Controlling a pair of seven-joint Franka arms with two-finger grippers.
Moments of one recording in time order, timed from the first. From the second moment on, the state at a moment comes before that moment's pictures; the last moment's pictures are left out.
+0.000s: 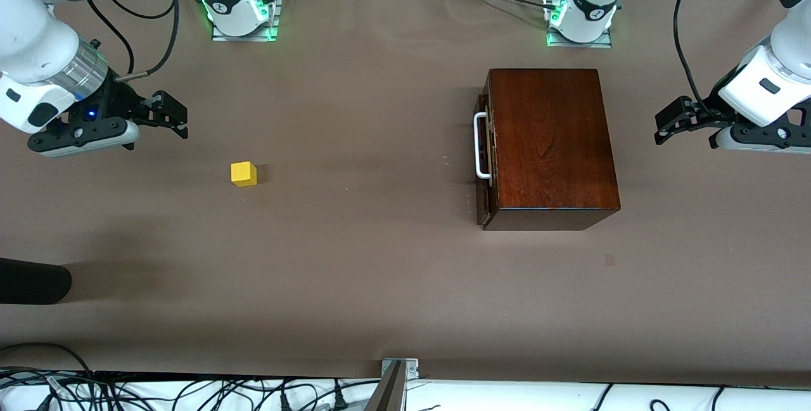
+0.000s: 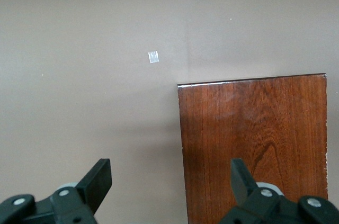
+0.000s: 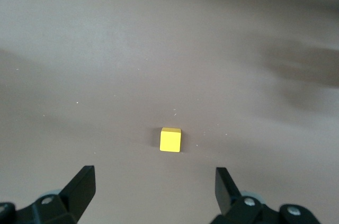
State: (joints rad) left arm -0.02 0.05 -0.07 -1.60 0.03 1.66 -0.04; right arm 0.18 0.06 0.00 -1.65 0.02 1.78 -0.05
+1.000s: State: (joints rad) left arm -0.02 0.11 -0.12 -1.60 0.03 1.53 -0.06; right arm 0.17 0.06 0.00 -1.65 0.02 1.80 -0.05
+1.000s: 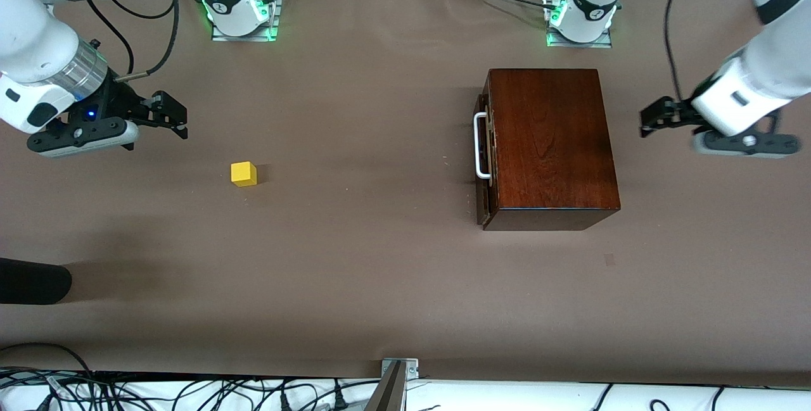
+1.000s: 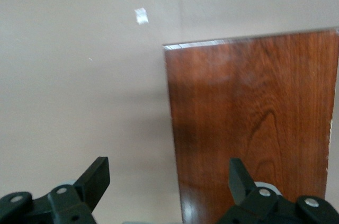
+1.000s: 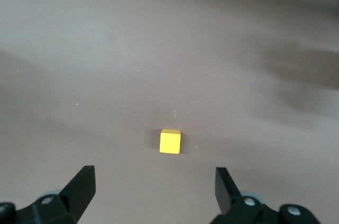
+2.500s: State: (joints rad) left arm -0.46 0.44 -0.31 -1.65 0.27 1.83 -0.78; right arm 0.18 0.33 0.00 -1.81 0.03 2.04 -0.08
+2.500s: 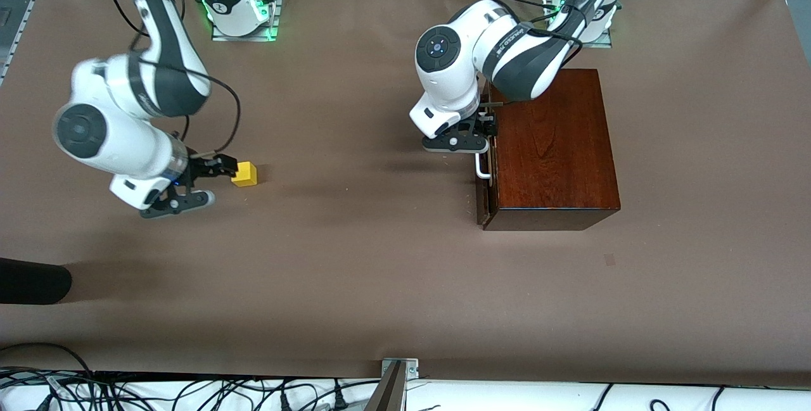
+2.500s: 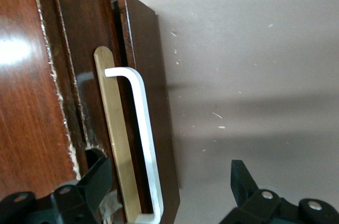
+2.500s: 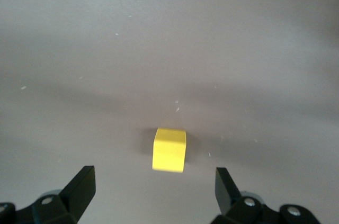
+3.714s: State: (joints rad) left arm -0.54 0.56 -0.31 -1.70 0.43 1.98 -1.01; right arm 0.19 0.42 -0.01 -2.15 0.03 2.49 -0.09
